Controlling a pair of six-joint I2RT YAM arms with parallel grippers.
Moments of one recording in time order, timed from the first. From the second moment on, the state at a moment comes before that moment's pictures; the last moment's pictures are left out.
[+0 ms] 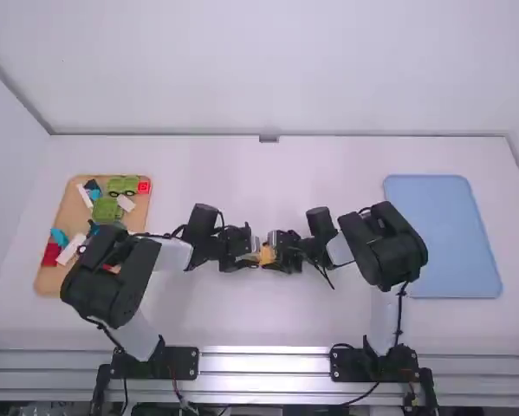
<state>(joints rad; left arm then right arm) -0.30 1.74 0.59 0.22 0.74 0.93 0.38 2.08 0.66 0.49 -0.98 -0.90</state>
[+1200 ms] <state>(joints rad) -0.30 1.74 0.61 0.17 0.77 0.84 0.38 2.08 0.66 0.49 -0.98 -0.90</state>
